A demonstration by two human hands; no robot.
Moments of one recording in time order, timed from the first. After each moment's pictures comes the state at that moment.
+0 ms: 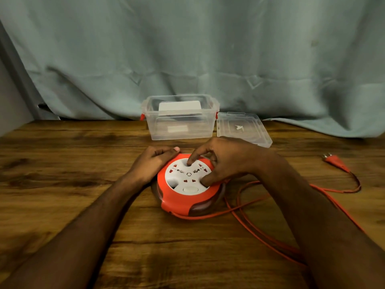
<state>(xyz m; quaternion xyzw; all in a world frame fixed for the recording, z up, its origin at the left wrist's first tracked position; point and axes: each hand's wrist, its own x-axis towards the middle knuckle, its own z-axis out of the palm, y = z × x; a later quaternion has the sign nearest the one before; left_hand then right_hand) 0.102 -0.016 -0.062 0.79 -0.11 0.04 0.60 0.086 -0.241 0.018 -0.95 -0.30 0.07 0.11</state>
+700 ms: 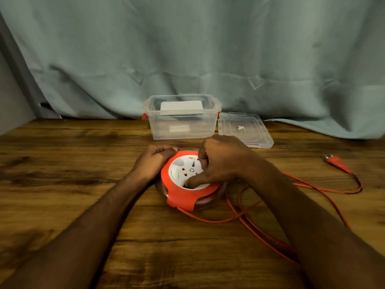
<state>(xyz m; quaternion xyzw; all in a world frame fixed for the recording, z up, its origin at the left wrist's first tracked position) 0.115 -0.018 -0.071 0.77 -0.06 0.07 0.63 0.074 -0.222 0.011 -0.96 -0.28 -0.05 0.04</state>
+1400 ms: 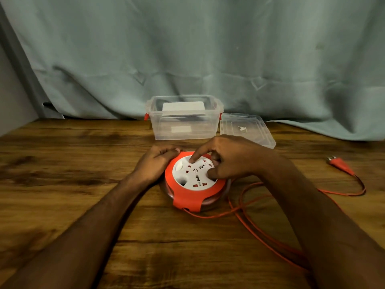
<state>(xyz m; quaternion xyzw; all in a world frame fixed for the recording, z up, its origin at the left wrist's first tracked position) 0.112 -0.016 -0.070 0.78 -0.08 0.06 0.61 0.078 -0.237 0.024 -0.94 -0.32 0.00 0.10</state>
